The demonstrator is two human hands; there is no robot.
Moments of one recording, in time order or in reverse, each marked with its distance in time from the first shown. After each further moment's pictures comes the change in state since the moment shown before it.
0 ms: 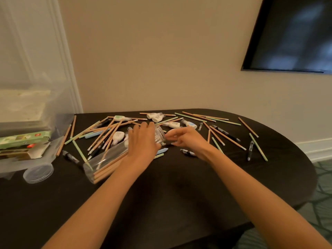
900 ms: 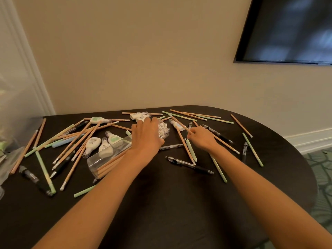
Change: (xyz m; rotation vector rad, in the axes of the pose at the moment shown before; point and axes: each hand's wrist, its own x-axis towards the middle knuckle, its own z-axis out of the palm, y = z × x) left_hand 0.070 0.057 0.037 0.031 -0.057 0.064; right_hand 0.069 0.072 -0.091 -0.713 0.281 0.131
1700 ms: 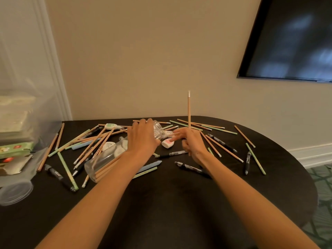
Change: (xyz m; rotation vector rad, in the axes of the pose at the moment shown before) left_hand -0.020 -0.040 -0.035 -0.048 0.082 -0.058; right_hand -0.044 -0.072 0.006 0.969 0.032 -0.040
